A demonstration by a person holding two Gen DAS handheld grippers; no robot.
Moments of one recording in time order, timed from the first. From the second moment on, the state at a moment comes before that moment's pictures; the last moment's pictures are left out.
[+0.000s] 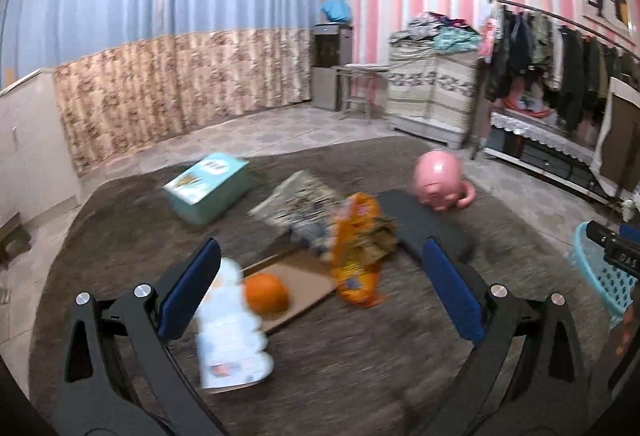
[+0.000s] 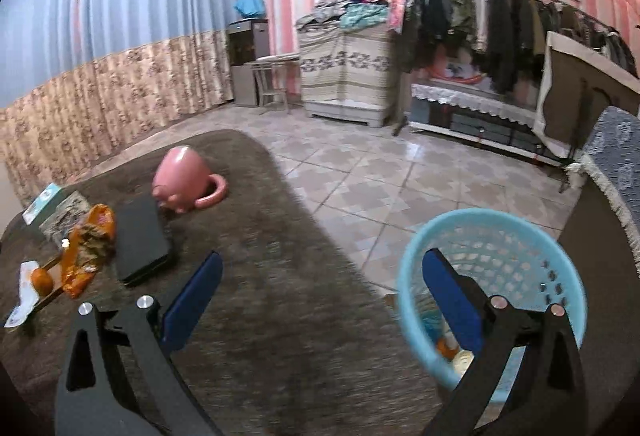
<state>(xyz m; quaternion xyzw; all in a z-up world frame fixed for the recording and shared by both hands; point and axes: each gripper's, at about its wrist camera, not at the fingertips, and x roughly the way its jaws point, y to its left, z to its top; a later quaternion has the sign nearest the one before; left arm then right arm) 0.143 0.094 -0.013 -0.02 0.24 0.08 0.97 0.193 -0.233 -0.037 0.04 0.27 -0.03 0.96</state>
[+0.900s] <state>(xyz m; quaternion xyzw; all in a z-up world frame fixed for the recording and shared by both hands) 0.139 0.158 -0.089 -0.05 0.37 0.08 0.92 0.203 -0.173 -0.061 0.01 0.31 0.01 0.95</state>
